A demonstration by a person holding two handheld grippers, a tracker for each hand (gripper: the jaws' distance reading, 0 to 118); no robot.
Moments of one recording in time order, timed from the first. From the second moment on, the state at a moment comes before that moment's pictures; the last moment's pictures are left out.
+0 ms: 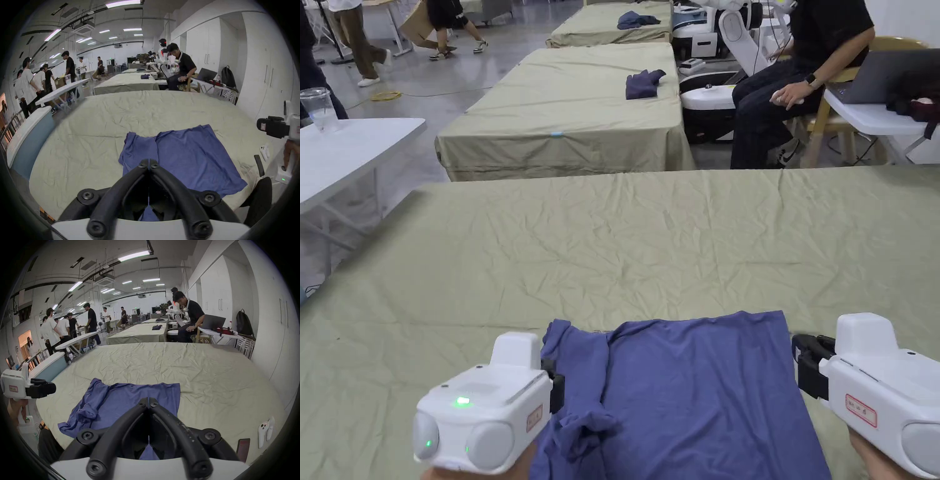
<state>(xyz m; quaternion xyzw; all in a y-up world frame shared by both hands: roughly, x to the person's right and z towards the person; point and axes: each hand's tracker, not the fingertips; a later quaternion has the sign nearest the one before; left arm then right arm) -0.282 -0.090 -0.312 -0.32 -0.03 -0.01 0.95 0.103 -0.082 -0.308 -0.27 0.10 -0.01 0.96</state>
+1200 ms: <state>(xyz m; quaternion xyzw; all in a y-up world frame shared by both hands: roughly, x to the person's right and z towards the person) -0.327 -0.249 -0.584 -0.49 -0.06 0.06 0.87 0.111 -0.194 -0.426 -0.40 0.09 -0.01 0.91</state>
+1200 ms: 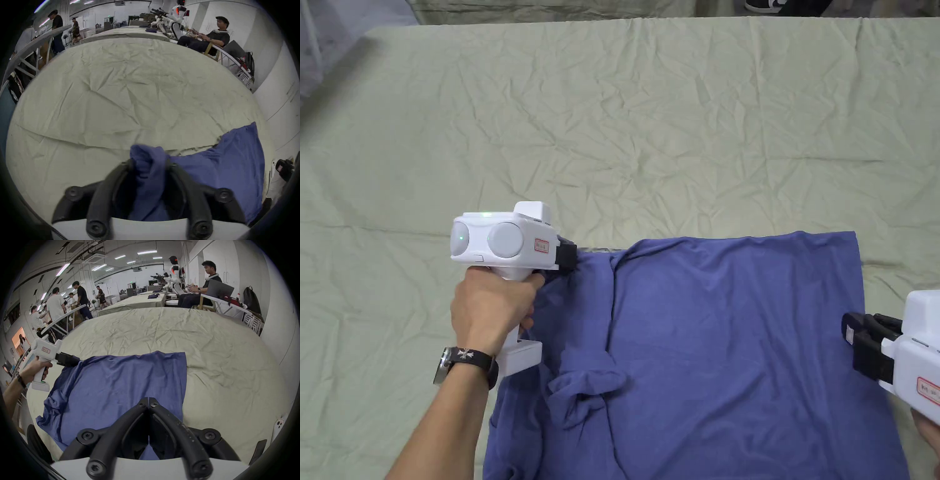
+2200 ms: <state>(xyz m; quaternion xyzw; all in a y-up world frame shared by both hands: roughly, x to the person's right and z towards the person) -0.327 -0.261 -0.591 -0.50 -0.05 0.05 0.87 0.137 -0.250 -0.640 -0.52 0.07 0.06 0.85</state>
